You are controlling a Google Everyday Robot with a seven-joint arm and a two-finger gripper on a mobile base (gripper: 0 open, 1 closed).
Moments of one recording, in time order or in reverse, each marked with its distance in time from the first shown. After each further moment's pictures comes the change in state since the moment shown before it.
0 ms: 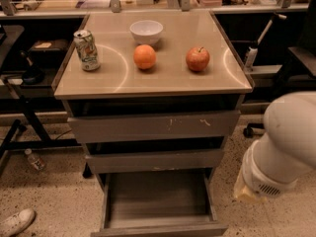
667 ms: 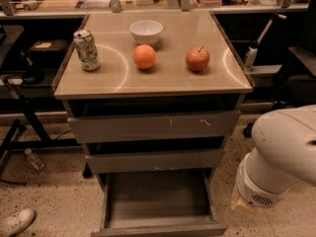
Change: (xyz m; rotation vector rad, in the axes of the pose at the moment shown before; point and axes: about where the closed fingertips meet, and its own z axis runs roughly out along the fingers) arm 0.007 0.017 0.033 -0.059 0.036 0.004
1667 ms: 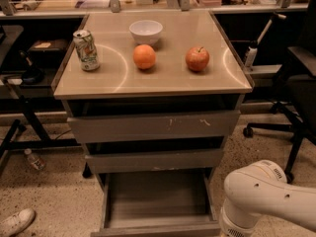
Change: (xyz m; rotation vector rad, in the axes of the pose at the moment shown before) arm 0.024 0.031 0.182 -0.173 0.065 0.100
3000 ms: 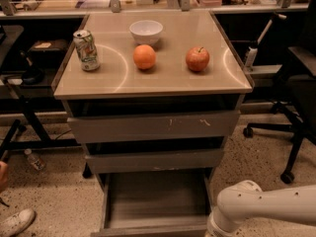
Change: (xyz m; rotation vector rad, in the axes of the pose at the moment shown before) arm -0.029 -0.048 0.139 -0.049 -0.140 0.106
